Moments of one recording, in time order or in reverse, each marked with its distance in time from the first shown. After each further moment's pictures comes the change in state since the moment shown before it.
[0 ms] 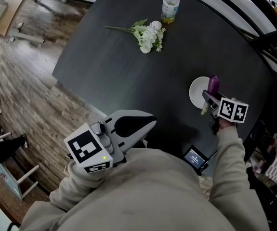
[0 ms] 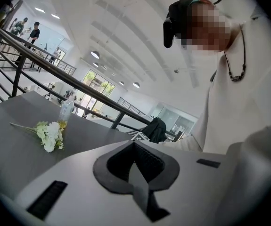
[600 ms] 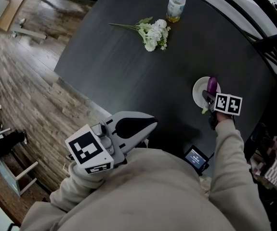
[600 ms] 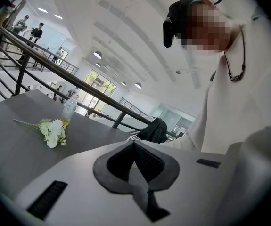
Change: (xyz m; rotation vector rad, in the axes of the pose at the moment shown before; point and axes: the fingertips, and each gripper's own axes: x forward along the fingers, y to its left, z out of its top) left arm -0.011 -0.001 -0.009 -0.021 -0.004 0.019; right arm 0.041 -0.029 -0.025 -0.029 0.125 -0.109
